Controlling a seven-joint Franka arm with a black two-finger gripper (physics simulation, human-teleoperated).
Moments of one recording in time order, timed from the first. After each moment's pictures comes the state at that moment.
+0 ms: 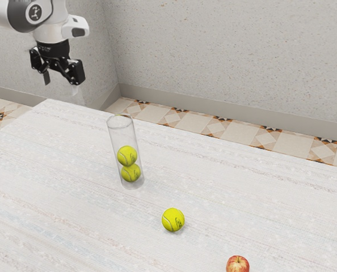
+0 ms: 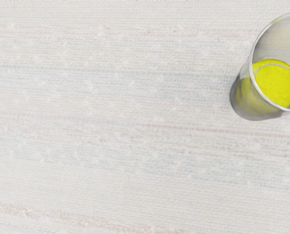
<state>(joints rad) -0.08 -0.05 0.14 -1.63 0.22 1.61 -0.03</state>
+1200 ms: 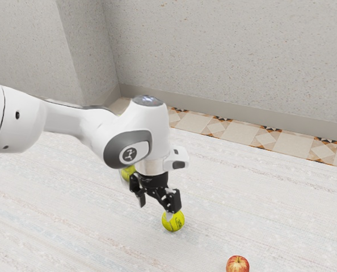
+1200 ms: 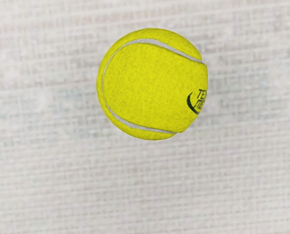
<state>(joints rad) -0.46 0.09 0.07 -2.17 -0.02 2.16 -0.28</state>
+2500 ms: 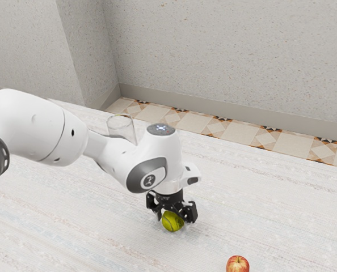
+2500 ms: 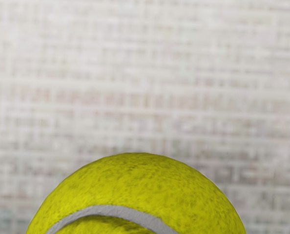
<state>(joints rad) -0.43 0.35 0.04 -2.10 -0.06 2.42 -0.39</state>
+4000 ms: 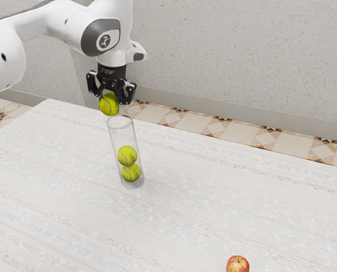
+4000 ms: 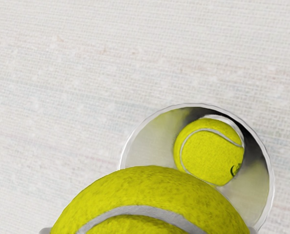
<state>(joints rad) -0.16 0.26 0.09 -1.44 0.24 1.64 -0.30</state>
